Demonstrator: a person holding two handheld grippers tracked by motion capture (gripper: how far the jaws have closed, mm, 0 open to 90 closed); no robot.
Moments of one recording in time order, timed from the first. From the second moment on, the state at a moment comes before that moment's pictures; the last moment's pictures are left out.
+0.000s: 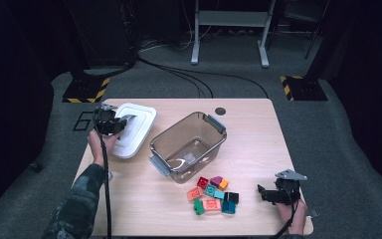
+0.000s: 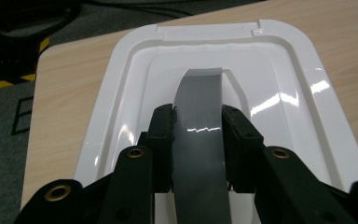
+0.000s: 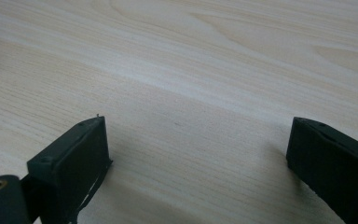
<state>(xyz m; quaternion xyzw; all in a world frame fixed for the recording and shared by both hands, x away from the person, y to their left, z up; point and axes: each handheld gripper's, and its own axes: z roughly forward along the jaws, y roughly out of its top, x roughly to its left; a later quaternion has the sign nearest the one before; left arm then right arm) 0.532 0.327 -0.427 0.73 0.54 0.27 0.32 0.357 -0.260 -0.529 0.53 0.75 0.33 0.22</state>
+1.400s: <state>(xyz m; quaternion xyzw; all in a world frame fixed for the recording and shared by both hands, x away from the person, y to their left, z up) 0.506 0.345 -0.451 0.76 0.53 0.21 0.31 0.357 -0.261 -0.529 0.52 0.75 0.33 0.22</state>
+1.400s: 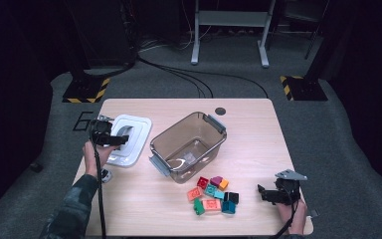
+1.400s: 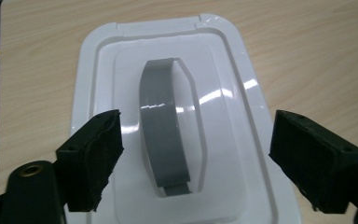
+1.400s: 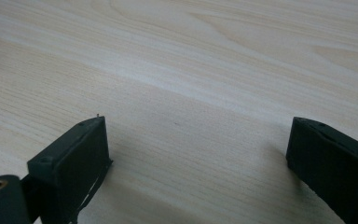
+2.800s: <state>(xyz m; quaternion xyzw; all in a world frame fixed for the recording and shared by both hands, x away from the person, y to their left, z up) 0.399 0.375 -0.477 0.79 0.45 0.22 0.34 0.357 -0.260 -0.529 0.53 0.75 0.33 0.22</state>
